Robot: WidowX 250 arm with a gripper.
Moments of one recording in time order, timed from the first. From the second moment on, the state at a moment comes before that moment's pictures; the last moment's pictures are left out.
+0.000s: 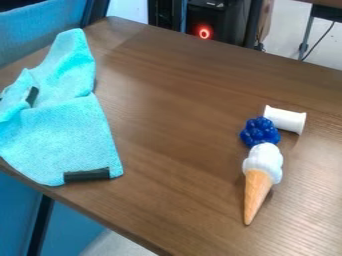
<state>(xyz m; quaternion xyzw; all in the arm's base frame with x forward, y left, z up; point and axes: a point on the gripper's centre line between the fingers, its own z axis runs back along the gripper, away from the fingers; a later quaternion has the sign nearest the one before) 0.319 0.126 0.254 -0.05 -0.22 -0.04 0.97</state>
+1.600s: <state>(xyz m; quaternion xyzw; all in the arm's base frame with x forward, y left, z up) 0.293 0.184 0.139 0.11 -0.08 0.08 0.99</state>
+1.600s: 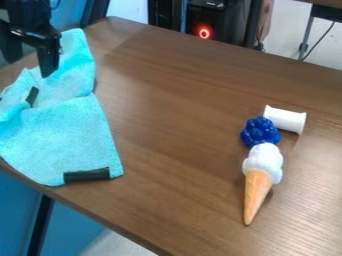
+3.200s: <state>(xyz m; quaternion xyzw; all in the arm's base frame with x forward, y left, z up) 0.279 0.191 0.094 0.11 0.00 0.09 0.99</state>
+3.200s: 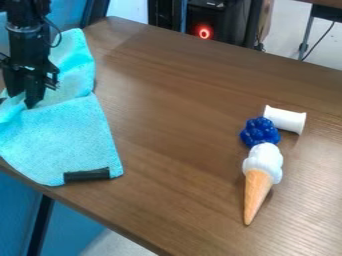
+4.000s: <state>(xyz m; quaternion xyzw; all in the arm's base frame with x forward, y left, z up) 0.314 0.133 0.156 0.01 -0.04 0.11 0.99</state>
